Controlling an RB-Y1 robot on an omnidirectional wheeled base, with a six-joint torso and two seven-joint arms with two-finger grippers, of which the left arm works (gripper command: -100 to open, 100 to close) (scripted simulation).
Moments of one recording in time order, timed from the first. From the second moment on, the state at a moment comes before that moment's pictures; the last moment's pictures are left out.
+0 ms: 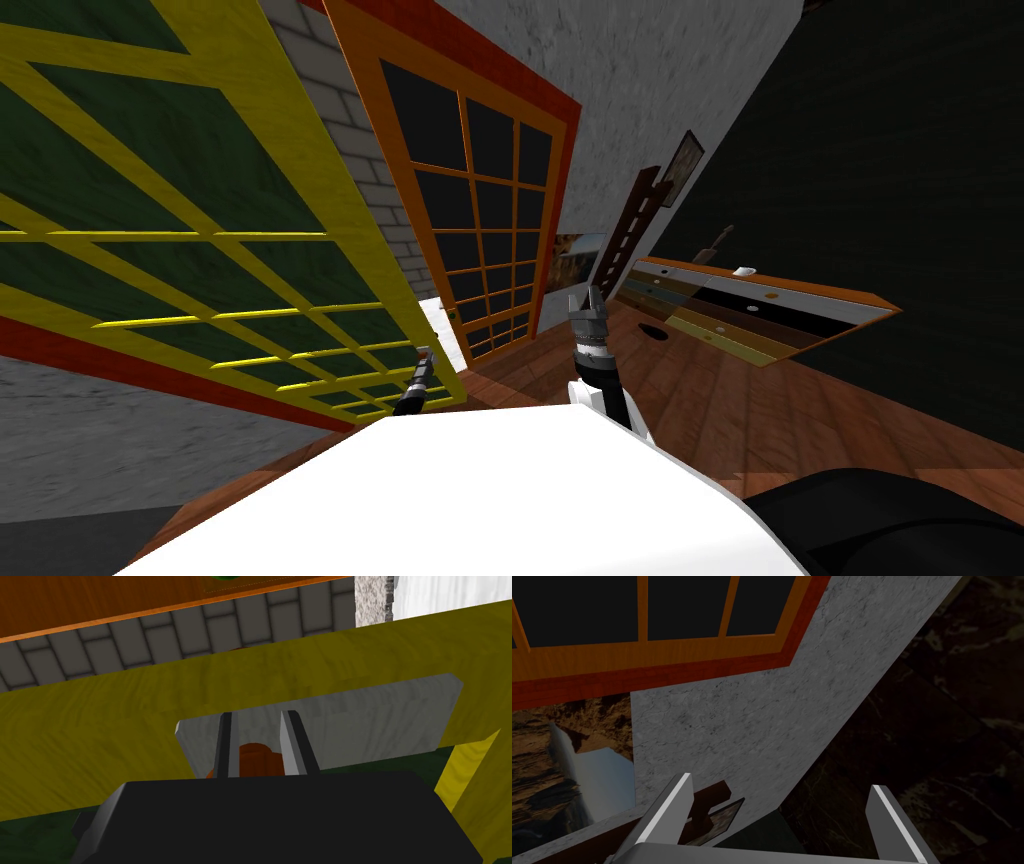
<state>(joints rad) -0.08 0.23 0.11 -0.51 0.08 -0.92 0.03</state>
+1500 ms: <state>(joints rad) -0.10 0.23 0.07 -0.52 0.17 -0.92 0.34</state>
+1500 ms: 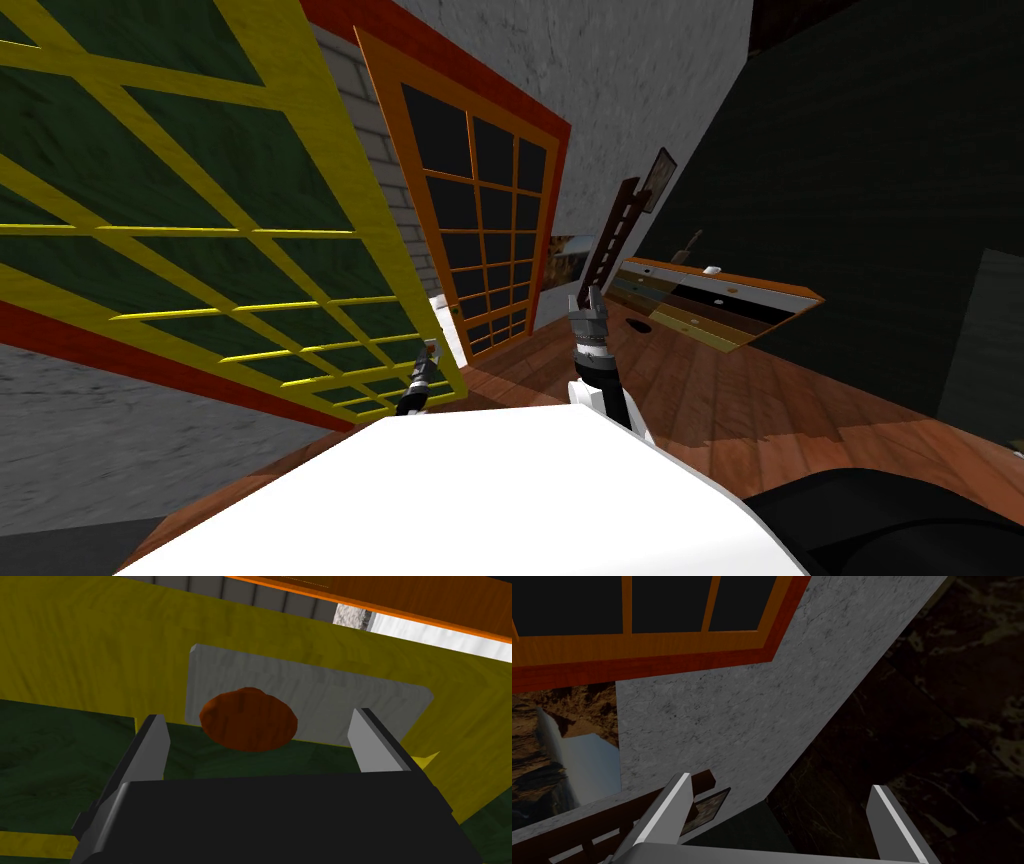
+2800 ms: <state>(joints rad) -0.12 0.19 0.09 -0.52 0.23 -0.91 0.68</state>
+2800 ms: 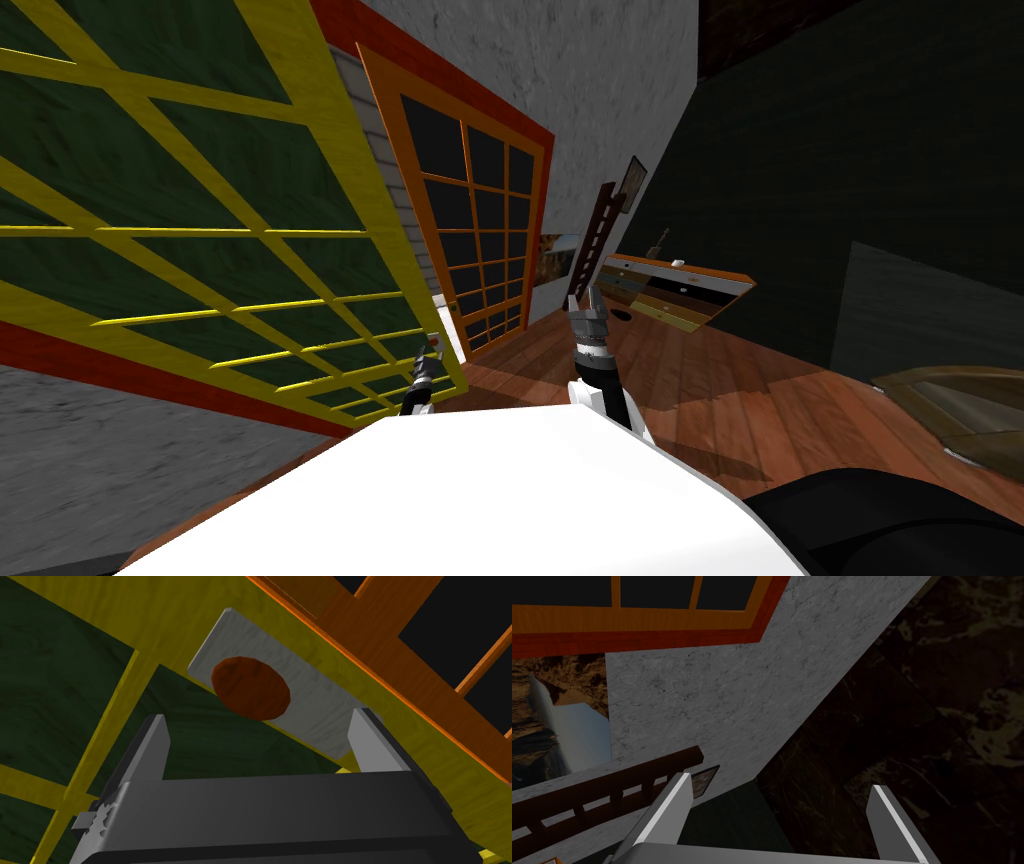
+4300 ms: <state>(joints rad) -0.15 0.15 0.12 -0.52 0.30 -0.89 1.05</state>
